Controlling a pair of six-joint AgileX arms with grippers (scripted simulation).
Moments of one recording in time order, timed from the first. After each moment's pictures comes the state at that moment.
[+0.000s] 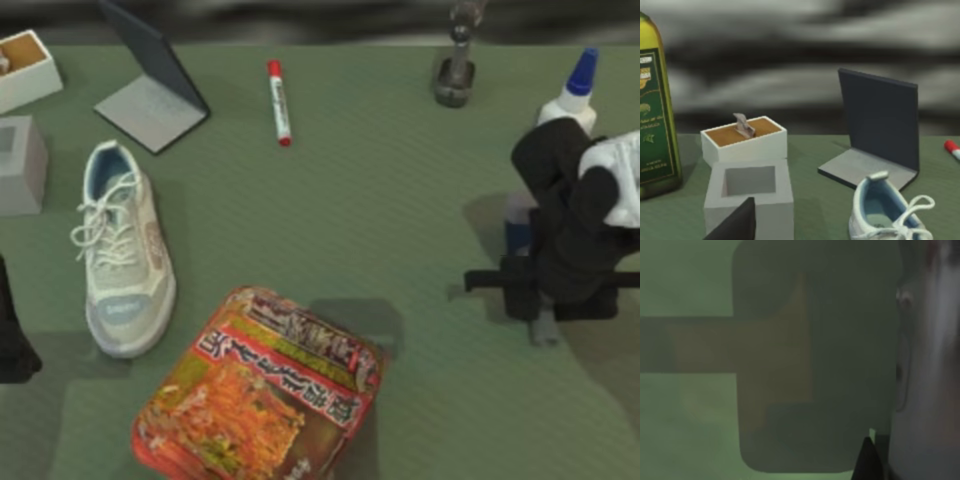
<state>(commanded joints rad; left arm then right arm) 0.00 0.00 0.00 0.00 0.00 0.00 0.35 1.98 1.05 -0.55 0.04 0.39</state>
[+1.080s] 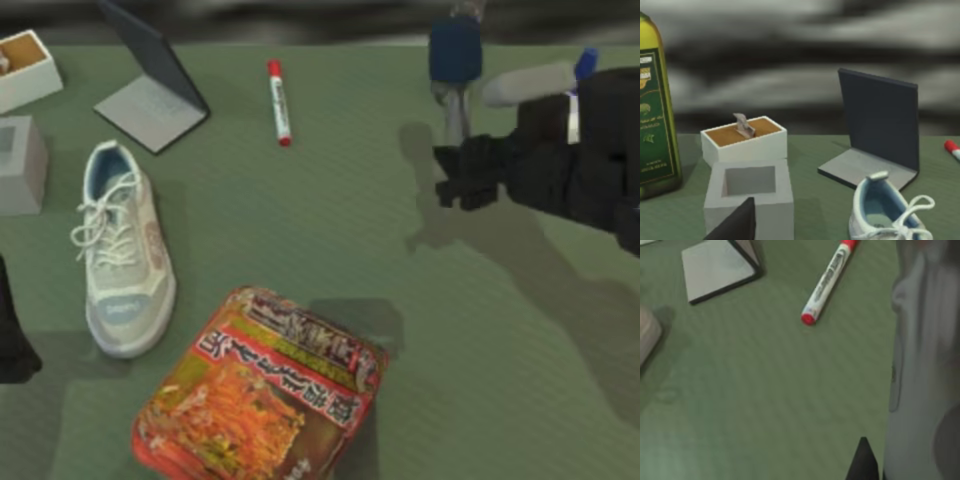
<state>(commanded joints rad) 0.00 0.00 0.00 0.00 0.00 0.00 0.35 1.73 0.83 0.42 -0.27 0.14</state>
